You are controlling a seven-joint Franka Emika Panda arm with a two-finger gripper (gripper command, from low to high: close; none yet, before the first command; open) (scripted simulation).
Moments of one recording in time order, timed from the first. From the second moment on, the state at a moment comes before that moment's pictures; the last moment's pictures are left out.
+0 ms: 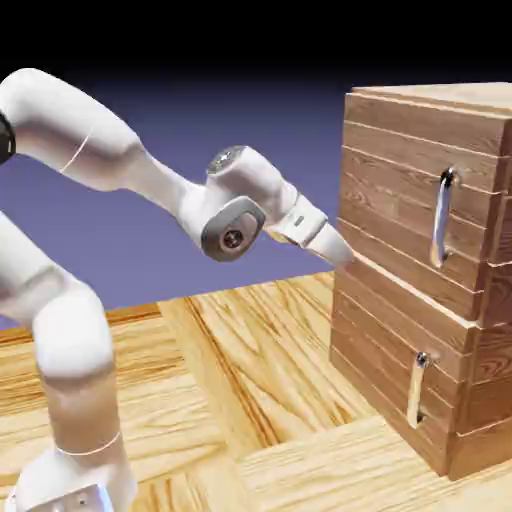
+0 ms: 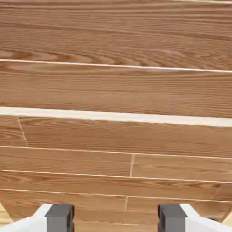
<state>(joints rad) 0.03 -0.58 -0.02 -2.80 -0.05 3.04 0.78</state>
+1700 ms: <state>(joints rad) 0.78 -0.99 -0.94 -2.41 -2.27 2.98 2.28</state>
